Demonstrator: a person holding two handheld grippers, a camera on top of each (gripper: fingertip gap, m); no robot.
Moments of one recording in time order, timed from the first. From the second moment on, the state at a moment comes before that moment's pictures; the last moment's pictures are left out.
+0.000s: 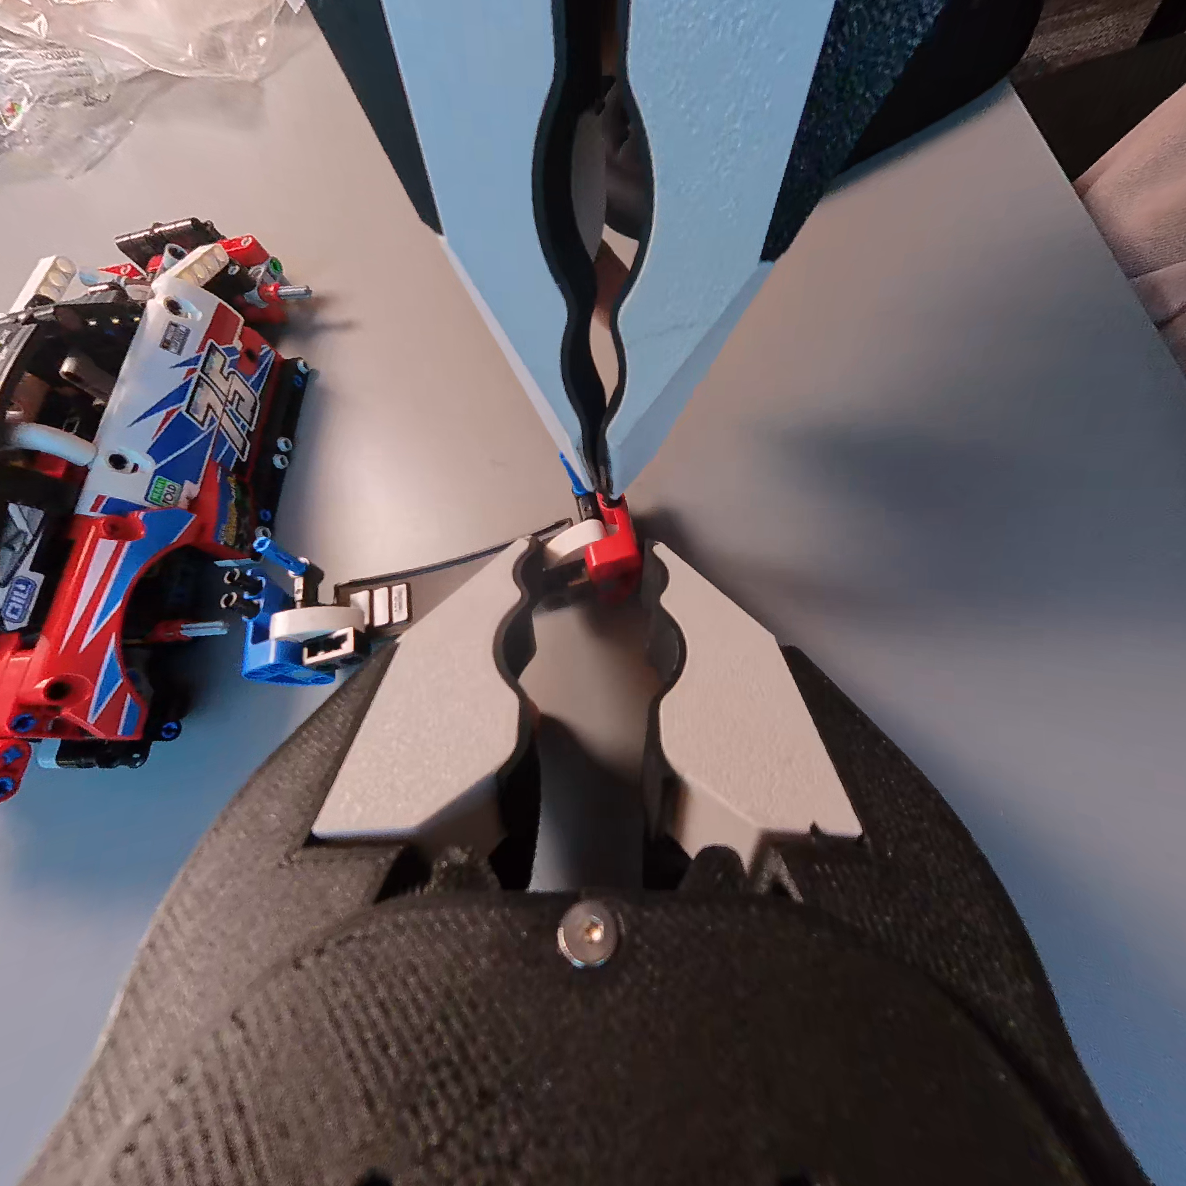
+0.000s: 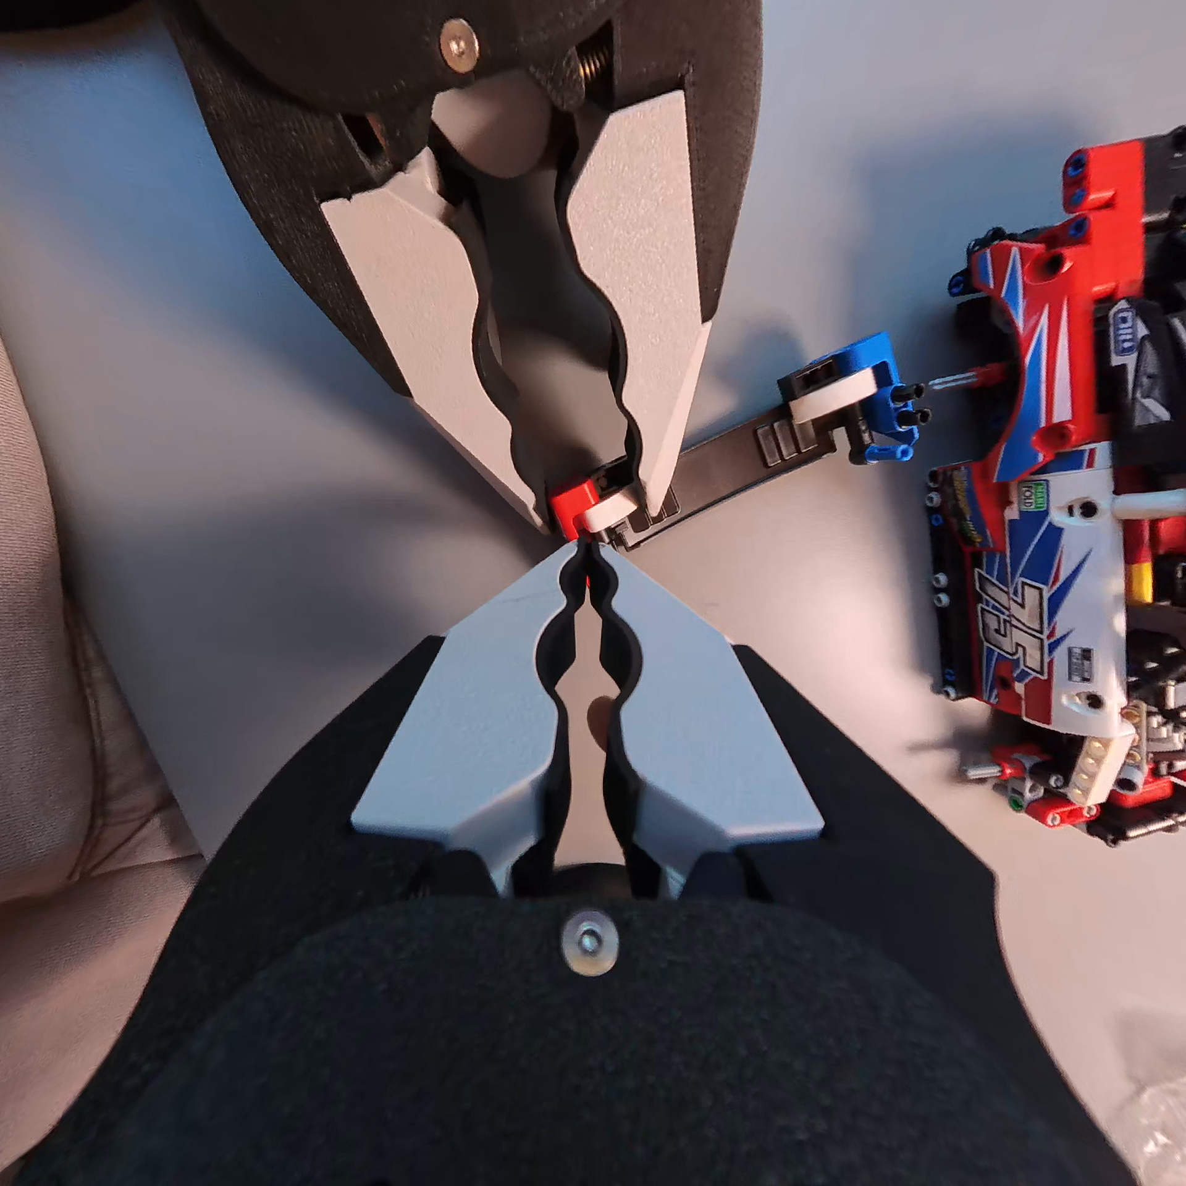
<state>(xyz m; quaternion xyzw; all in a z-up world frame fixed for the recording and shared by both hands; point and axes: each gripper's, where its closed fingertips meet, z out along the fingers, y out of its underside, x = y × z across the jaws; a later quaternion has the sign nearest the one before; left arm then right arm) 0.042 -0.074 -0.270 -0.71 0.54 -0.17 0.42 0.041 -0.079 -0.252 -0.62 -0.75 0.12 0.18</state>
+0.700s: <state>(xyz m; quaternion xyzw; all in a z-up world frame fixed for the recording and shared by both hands) -0.019 -0.107 -0.234 -0.71 0.53 -0.28 0.37 0.070 -0.078 -0.220 -0.63 -0.59 0.33 0.37</state>
